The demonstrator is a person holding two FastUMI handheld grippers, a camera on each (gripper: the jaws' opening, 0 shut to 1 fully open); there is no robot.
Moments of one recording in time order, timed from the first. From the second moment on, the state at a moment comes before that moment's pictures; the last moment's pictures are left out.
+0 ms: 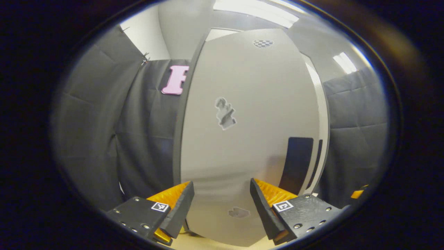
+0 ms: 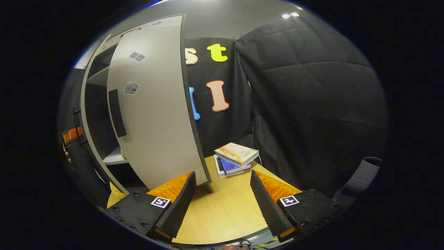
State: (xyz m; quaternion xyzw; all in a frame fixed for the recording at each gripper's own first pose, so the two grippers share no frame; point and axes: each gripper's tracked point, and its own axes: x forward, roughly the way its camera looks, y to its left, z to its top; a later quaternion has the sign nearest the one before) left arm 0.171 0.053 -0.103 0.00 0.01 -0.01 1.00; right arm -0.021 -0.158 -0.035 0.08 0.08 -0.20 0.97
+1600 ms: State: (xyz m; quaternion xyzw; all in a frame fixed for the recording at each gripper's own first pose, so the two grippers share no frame) left arm 0.011 0.038 -0.097 -0.02 -0.01 0.04 1.00; right arm 0.039 -0.084 0.038 0.00 0.00 -0.02 1.00
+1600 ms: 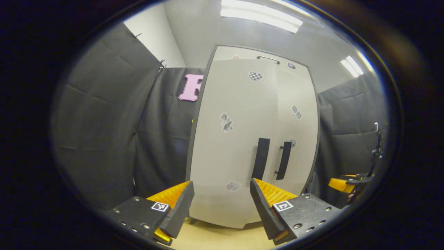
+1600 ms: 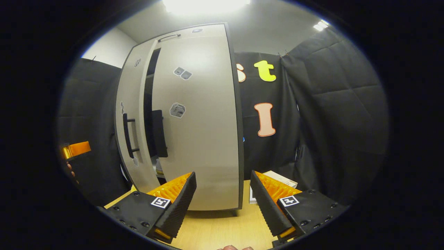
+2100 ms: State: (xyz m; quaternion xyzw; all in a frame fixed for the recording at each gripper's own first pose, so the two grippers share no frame) left arm -0.057 0.051 -0.144 0.00 0.01 0.03 1.00; right arm -0.003 -0.024 0.014 -0.03 0.02 0.00 1.00
